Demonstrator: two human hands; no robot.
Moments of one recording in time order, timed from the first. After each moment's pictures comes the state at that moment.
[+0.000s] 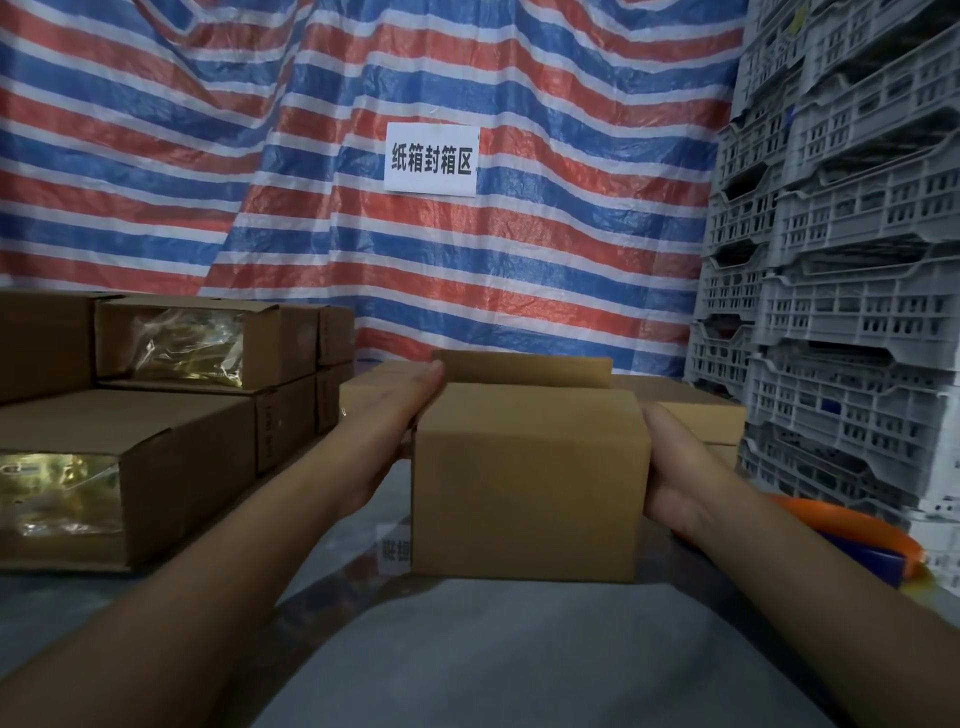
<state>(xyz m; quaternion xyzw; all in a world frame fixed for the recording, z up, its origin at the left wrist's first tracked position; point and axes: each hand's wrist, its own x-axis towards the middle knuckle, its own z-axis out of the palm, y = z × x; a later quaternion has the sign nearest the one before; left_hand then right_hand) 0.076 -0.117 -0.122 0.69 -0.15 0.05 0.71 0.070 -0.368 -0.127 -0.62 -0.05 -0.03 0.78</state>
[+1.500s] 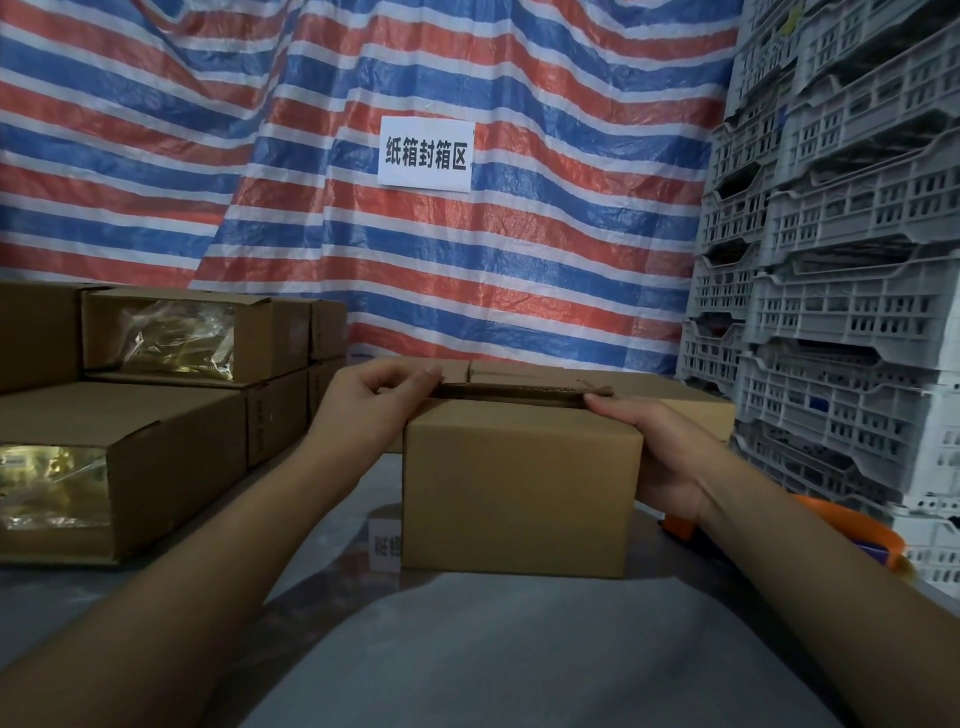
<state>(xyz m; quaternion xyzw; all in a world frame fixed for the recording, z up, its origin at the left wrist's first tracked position) 0.077 -0.115 -0.124 0.72 -0.19 0.25 0.62 0.068 -0.382 -0.120 -0.64 -0.10 0.07 0.76</state>
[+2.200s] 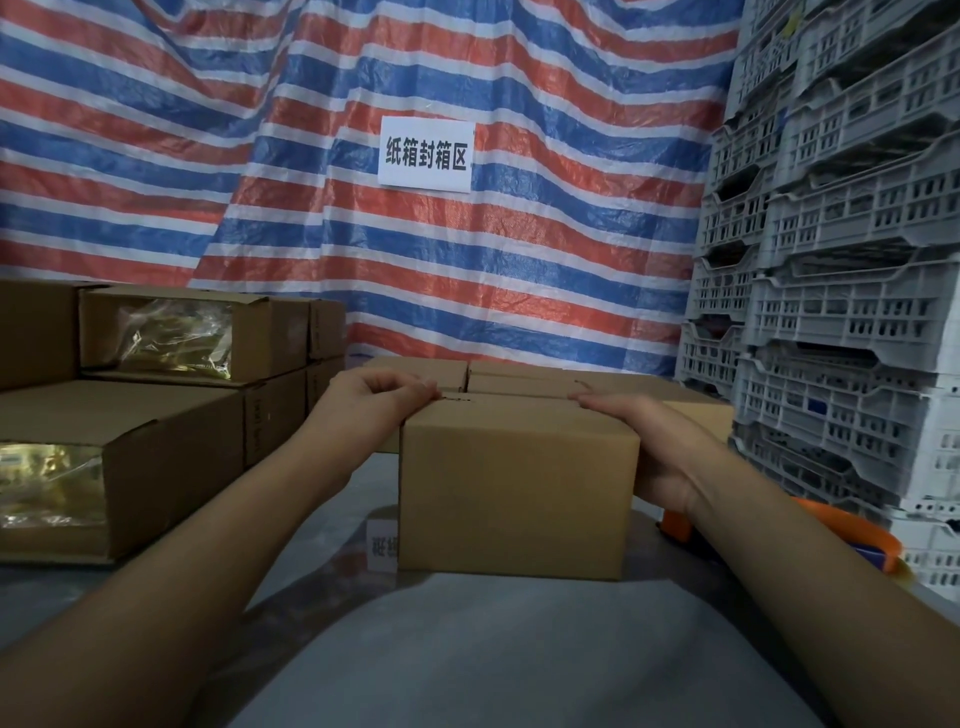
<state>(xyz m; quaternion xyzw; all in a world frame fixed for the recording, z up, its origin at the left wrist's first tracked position) 0.082 -0.112 -0.120 0.76 -0.13 0.19 0.61 0.069 -0.374 -0.113 -0.66 -0.03 0.05 0.75</state>
